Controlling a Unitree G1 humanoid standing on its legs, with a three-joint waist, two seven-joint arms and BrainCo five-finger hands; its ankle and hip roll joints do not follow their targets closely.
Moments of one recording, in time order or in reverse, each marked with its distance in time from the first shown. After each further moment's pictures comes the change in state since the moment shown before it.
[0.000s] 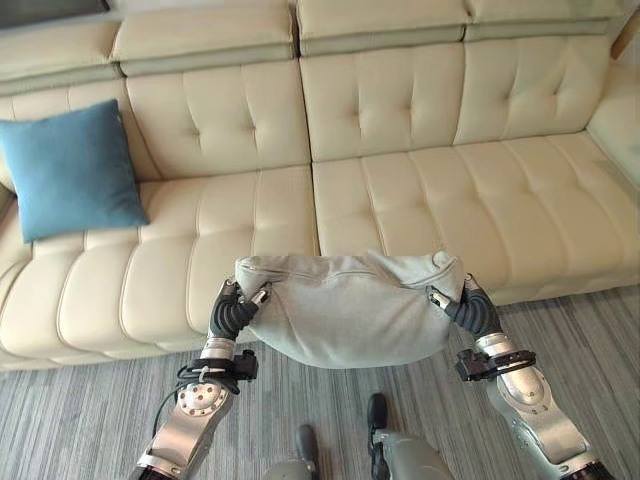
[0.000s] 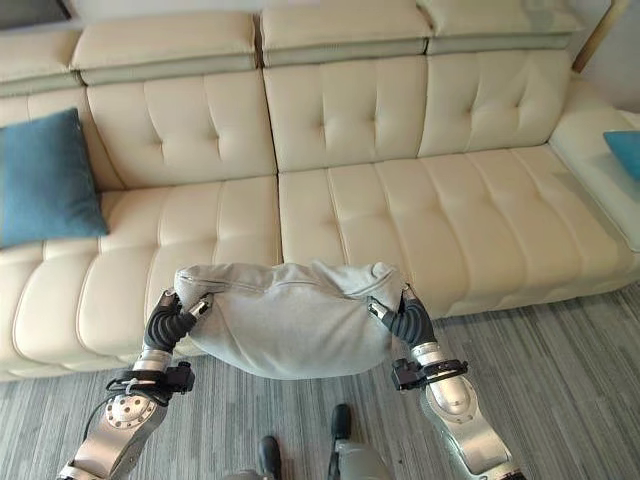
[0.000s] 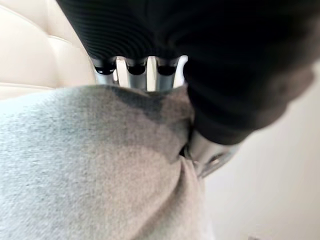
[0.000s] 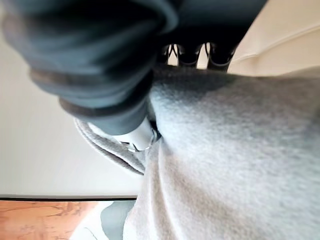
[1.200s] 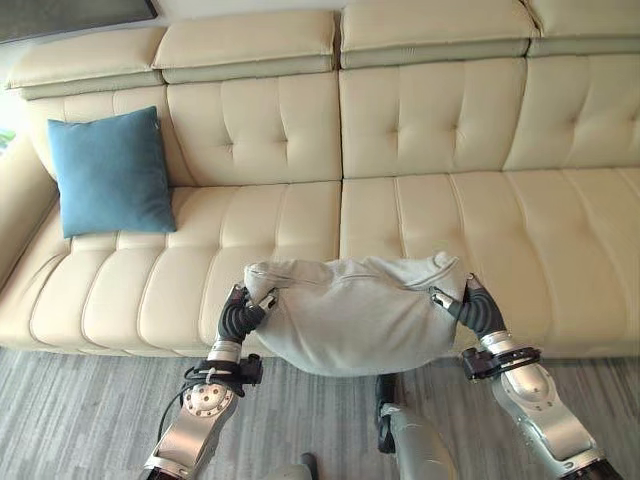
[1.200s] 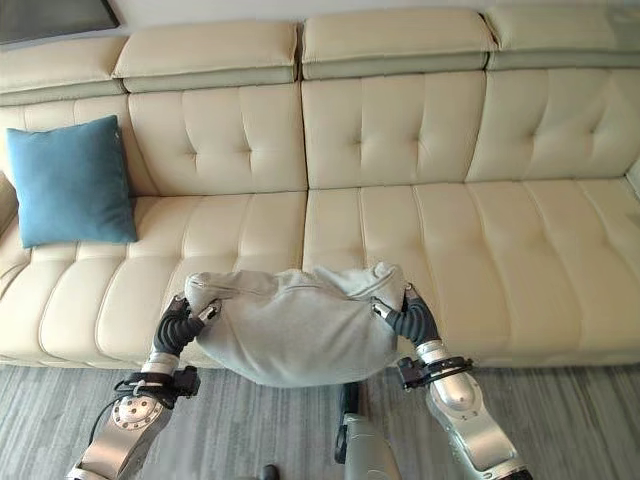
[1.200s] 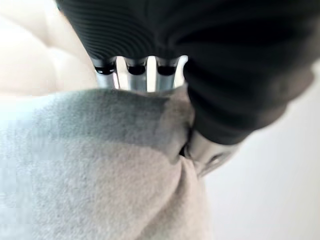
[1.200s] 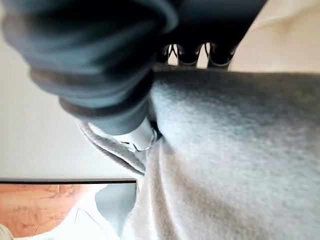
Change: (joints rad) left arm -0.009 -0.047 0.004 0.031 0.038 0.030 -0.079; right arm -0.017 -0.046 -0.036 -0.002 0.000 0.020 0.023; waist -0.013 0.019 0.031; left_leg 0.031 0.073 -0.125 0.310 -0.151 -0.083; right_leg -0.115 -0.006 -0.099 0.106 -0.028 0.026
